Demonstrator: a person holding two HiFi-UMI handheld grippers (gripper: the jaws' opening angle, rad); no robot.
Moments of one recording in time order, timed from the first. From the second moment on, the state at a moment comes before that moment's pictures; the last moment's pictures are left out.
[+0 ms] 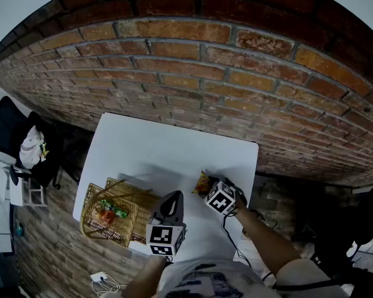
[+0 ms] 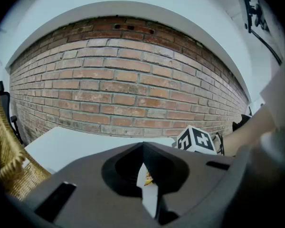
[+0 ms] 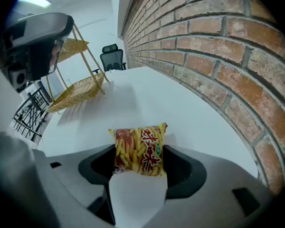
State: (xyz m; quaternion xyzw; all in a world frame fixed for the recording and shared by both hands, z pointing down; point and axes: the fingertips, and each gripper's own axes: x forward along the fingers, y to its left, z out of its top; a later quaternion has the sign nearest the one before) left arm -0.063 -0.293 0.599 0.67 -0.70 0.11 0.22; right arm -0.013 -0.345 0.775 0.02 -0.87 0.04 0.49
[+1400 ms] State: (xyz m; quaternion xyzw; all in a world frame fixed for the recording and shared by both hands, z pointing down) left arm -0.048 -0.202 0.522 0.71 -0.68 0.10 0.15; right arm 0.043 -0.270 0.655 0.17 -0.90 0.09 0.38
